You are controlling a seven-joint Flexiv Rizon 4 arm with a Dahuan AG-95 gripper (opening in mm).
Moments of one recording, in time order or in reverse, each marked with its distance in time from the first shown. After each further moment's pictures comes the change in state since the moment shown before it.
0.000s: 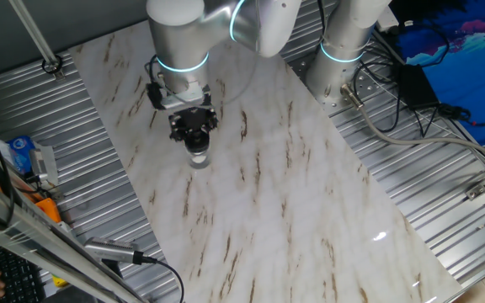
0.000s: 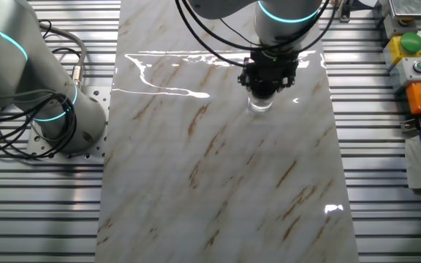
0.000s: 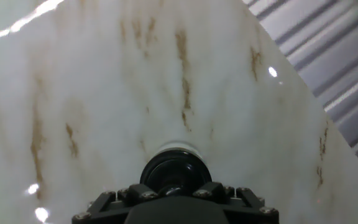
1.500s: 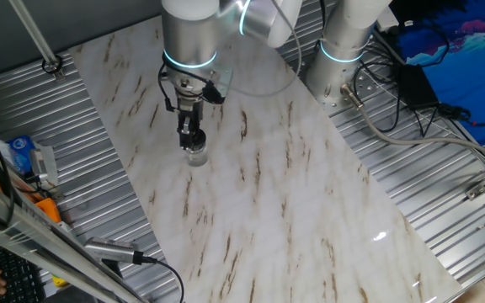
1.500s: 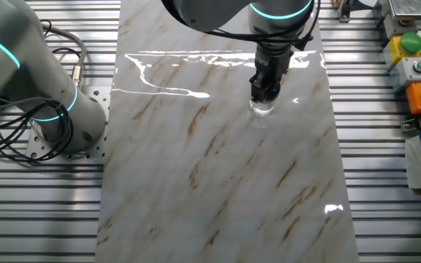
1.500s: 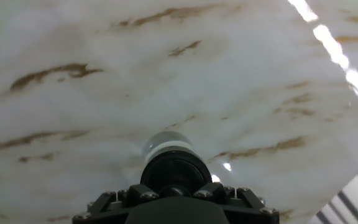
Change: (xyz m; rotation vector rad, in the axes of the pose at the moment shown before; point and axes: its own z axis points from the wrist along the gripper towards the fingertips) arm 0.005 -0.015 -0.007 0.076 0.062 -0.948
